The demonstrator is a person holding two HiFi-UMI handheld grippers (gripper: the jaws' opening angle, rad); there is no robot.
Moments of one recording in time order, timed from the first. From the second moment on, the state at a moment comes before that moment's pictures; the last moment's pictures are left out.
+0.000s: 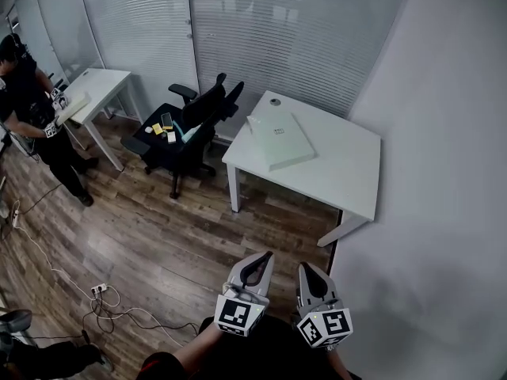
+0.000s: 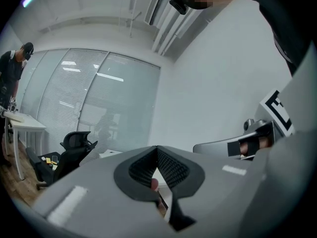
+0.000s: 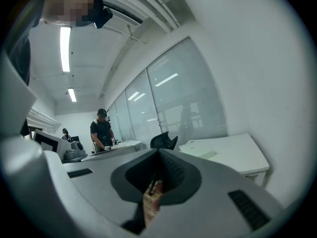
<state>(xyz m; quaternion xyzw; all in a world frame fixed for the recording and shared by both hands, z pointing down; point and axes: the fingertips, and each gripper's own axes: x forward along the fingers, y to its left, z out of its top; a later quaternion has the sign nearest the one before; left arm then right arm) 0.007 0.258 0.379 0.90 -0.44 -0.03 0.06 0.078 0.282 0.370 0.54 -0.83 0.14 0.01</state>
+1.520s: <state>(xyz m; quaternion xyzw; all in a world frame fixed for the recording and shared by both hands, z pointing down) -0.046 0.111 0.399 0.90 -0.43 -0.03 0.08 0.023 0.137 0.393 0.55 -0.82 0.16 0.02</state>
